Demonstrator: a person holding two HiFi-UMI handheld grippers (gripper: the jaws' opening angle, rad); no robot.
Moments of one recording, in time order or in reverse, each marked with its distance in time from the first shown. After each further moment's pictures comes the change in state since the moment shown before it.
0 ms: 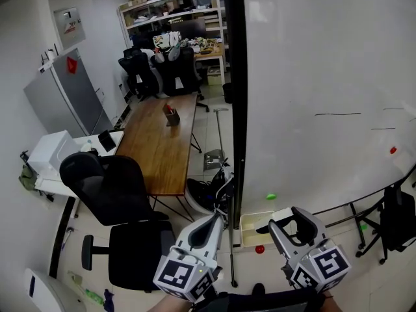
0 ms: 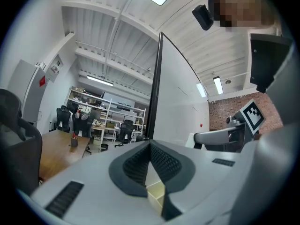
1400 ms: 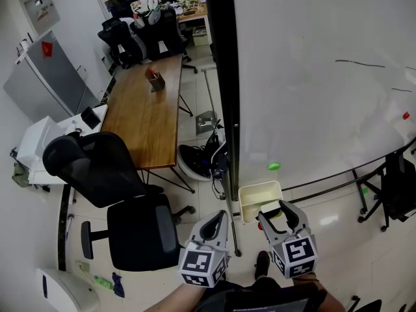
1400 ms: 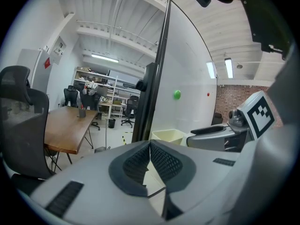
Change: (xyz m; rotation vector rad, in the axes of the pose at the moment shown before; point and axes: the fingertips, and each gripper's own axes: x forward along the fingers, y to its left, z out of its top) left arm 0.037 0.030 -0.185 -0.057 0.269 0.053; right arm 0.056 -0.040 -0.195 -0.049 0.259 -0.134
